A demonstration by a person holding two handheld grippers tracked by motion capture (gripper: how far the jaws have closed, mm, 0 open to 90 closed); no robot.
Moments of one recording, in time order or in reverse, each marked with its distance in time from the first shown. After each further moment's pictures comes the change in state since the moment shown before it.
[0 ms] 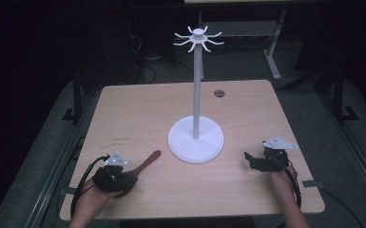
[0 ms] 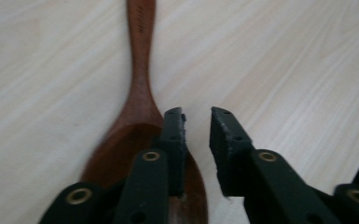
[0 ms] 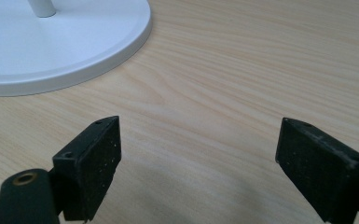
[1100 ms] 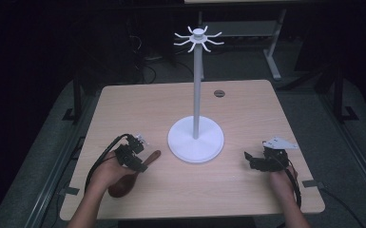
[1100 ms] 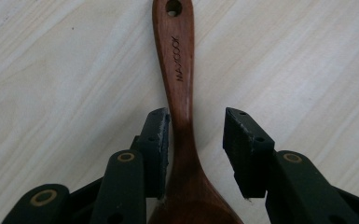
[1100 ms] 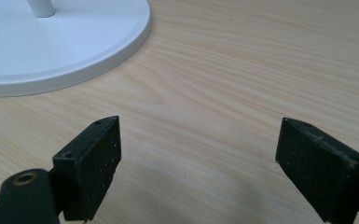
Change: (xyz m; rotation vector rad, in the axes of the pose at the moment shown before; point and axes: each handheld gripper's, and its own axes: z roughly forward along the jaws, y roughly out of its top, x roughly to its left) left arm 0.023 0.079 0.049 0.356 0.024 0.066; right arm 0.000 0.000 0.000 0.002 0.000 0.003
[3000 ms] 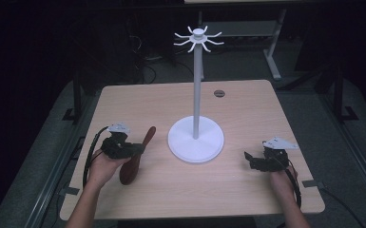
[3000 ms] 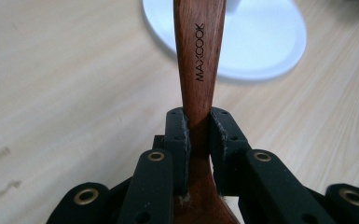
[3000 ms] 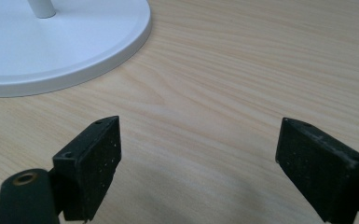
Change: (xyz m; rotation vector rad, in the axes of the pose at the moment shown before) left arm 0.027 -0.029 -0.028 -0.547 -0.090 -0.117; right arm 0.000 0.000 0.000 -0.002 0.001 0.001
